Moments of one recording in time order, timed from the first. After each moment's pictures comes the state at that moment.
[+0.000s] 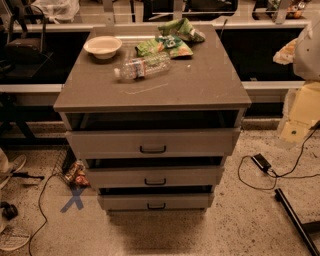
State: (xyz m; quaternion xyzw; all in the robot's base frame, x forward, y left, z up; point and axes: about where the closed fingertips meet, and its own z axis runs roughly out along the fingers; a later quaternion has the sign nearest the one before) arm 0.438 -0.217 0.976 -0.60 0.78 -0.03 0.16
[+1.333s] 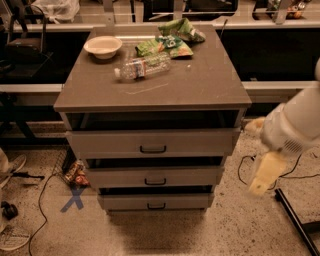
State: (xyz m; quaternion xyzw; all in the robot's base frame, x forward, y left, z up) arm 0.433 -0.211 0.816 -0.59 0.79 0.10 0.15
